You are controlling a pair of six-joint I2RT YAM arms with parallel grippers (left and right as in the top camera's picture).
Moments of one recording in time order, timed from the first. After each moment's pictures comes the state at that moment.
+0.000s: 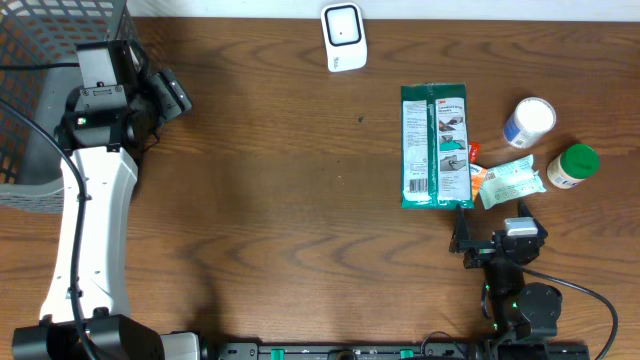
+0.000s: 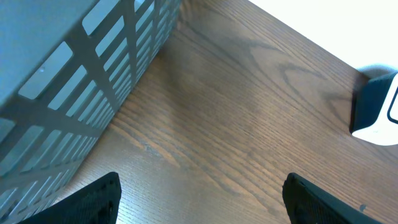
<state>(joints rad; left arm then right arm) 0.12 1.51 1.39 -0.73 -0.01 -0.41 0.01 0.01 0.01 -0.07 -0.04 -0.04</state>
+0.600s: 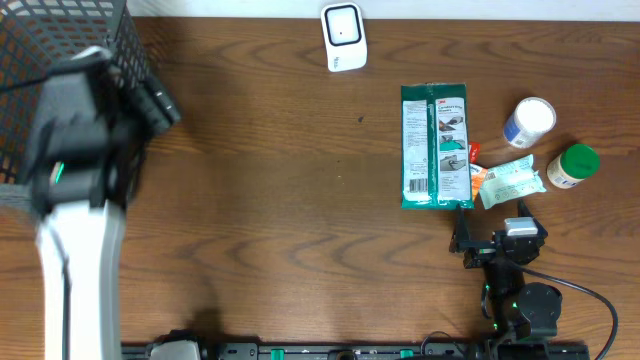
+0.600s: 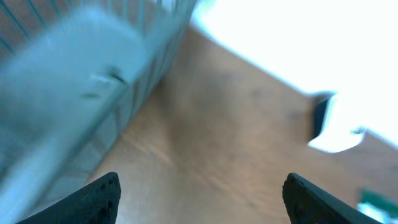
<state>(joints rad) 0.13 1.31 1.36 -0.79 -0.01 -0.41 0.01 0.01 0.01 -0.07 -0.04 -0.04</state>
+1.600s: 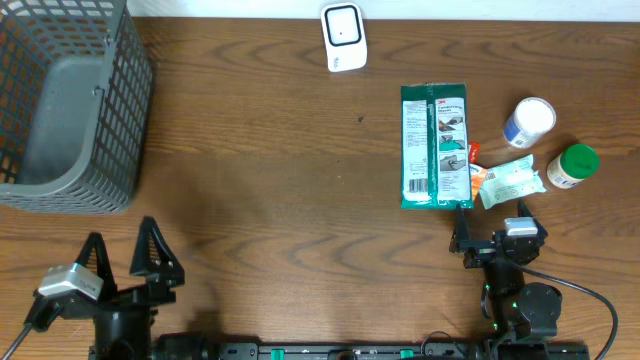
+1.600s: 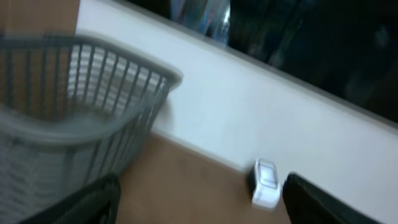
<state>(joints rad) 0.08 0.10 0.74 -0.60 -0.05 -0.41 0.01 0.01 0.01 -0.07 -0.04 -0.04</state>
